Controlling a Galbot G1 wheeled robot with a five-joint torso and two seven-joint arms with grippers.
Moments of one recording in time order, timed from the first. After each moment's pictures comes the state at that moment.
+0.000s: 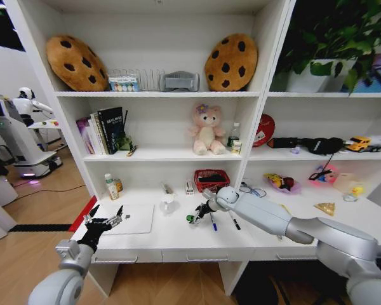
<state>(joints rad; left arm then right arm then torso) 1.58 -1.21 -0.80 -2.20 -0.43 0.22 0.04 -0.05 0.98 -0.87 1.18 0.71 -0.59 -0.59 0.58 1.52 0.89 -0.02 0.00</state>
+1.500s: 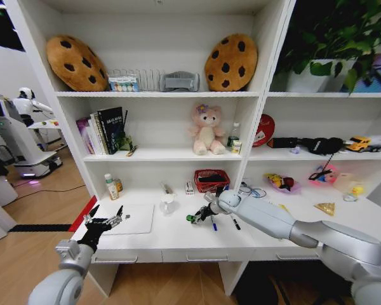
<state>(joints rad) 1.58 -1.21 -0.80 -2.20 -0.43 0.22 0.04 -0.07 0.96 -0.86 1.19 0.70 -0.56 -0.58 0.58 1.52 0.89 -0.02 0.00</state>
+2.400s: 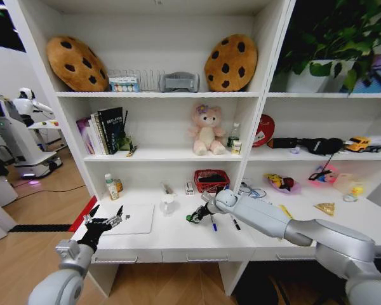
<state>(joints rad) 1.58 -1.21 -0.80 -2.20 -0.43 0.22 0.04 -0.07 0.98 -0.87 1.19 0.70 -0.57 -0.57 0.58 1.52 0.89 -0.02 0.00</state>
